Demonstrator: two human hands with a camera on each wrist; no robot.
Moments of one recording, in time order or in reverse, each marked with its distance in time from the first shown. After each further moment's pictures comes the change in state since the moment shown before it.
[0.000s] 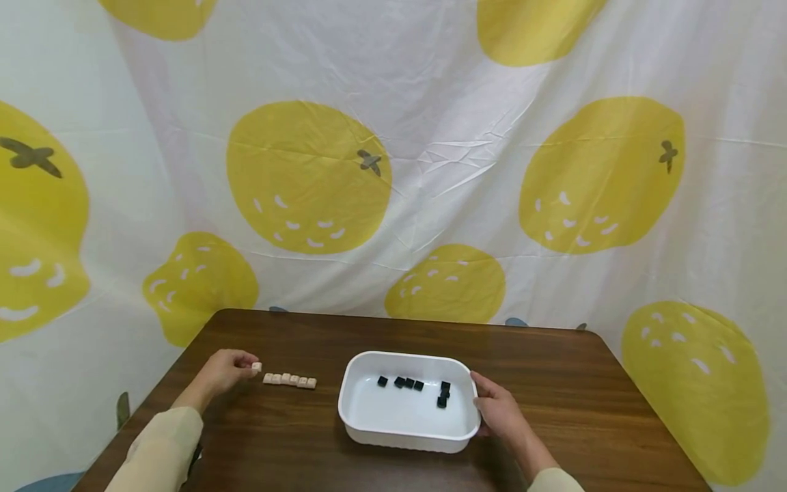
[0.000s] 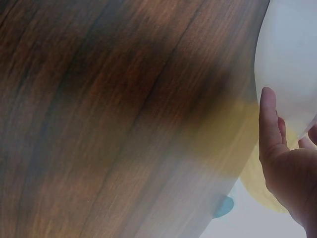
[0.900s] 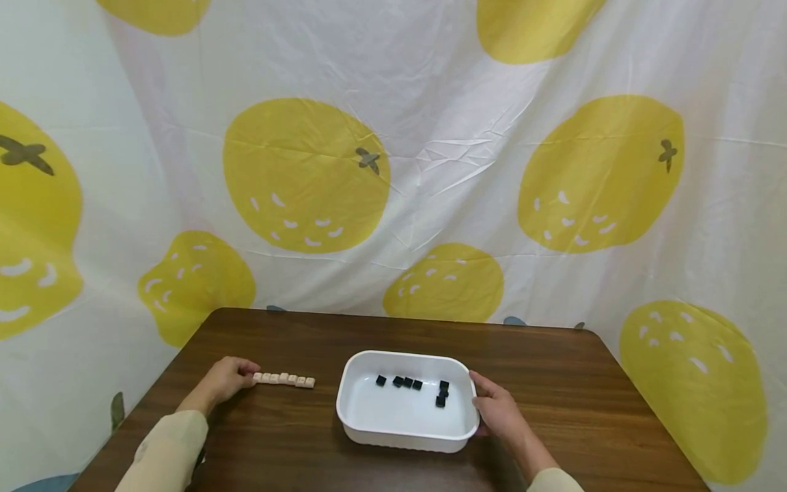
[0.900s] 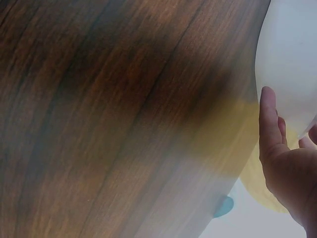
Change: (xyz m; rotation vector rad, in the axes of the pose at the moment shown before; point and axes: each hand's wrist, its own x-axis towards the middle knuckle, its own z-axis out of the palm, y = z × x) left_hand 0.004 -0.013 0.015 0.076 -0.048 0.035; right_hand 0.000 0.000 0.000 0.018 0.000 0.012
